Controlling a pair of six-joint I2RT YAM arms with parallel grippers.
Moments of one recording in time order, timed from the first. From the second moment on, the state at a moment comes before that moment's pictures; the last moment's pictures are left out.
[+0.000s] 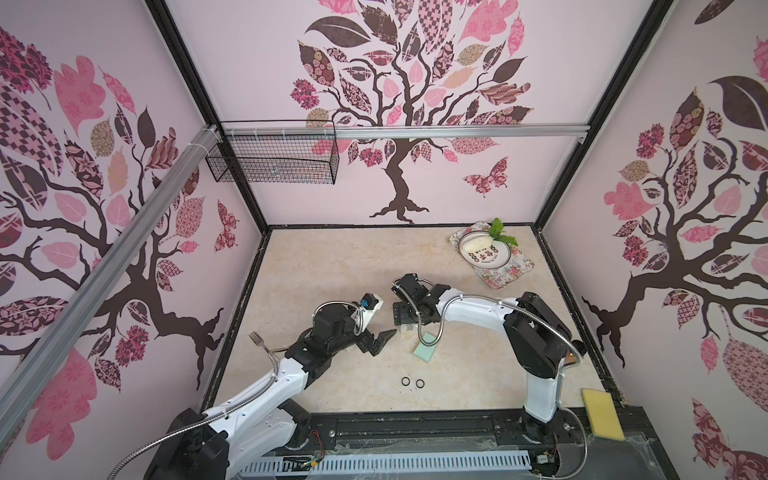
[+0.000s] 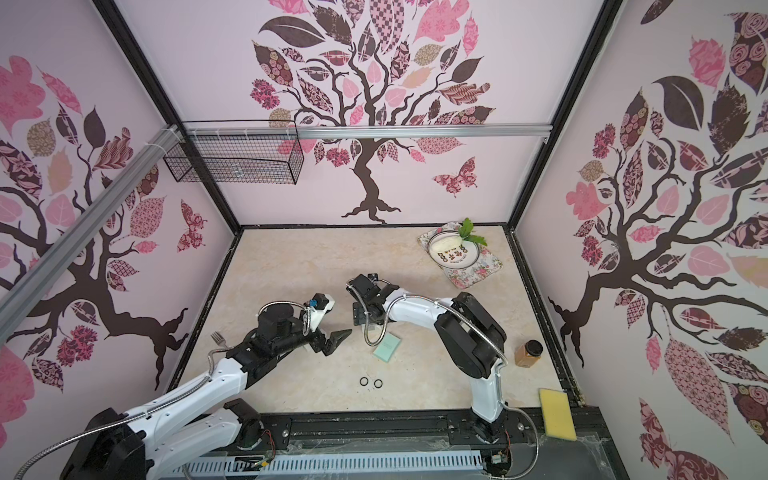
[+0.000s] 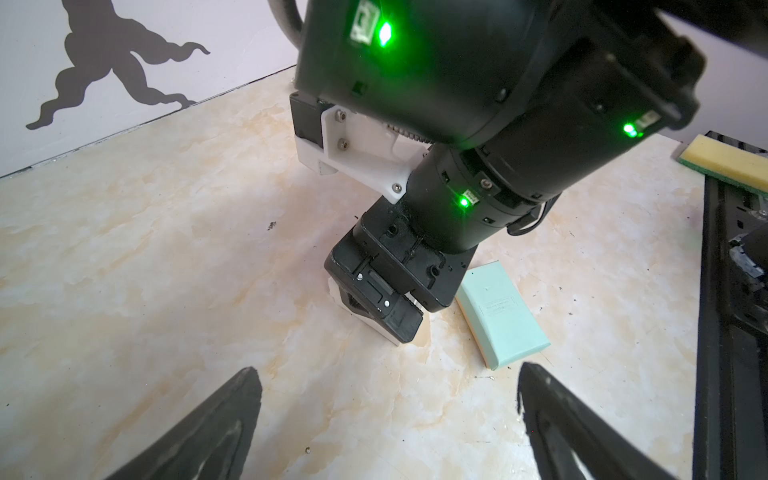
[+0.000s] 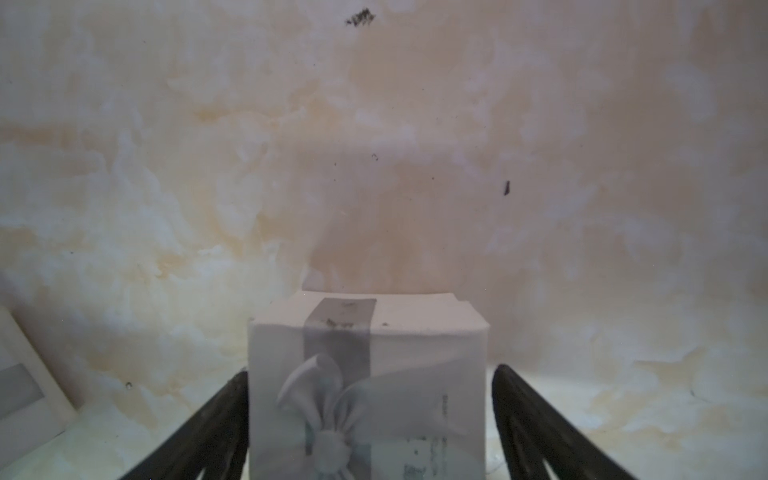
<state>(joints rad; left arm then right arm) -0.58 1.00 0.44 0.11 0.31 0.10 0.83 1.92 1.30 -0.52 0.20 0.67</state>
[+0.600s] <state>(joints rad) -0.61 1.22 0.60 -0.02 0.07 0.07 0.60 1.48 0.97 -0.31 -0.03 0.43</state>
